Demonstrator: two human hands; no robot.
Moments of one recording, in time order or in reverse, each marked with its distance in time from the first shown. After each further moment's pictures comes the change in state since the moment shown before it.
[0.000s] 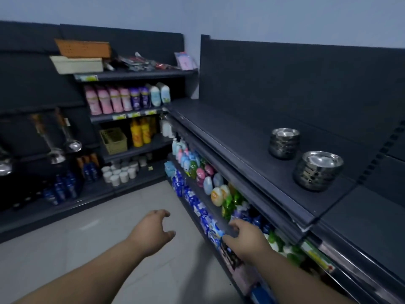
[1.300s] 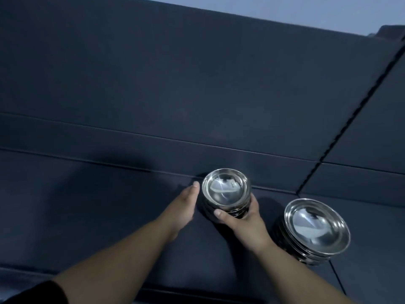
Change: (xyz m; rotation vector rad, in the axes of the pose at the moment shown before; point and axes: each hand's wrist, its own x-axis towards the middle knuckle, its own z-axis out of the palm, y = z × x) left_hand 0.497 0.336 0.036 -0.665 -0.875 0.482; right_hand 0.338 0.059 -0.182 0.817 0.906 0.548
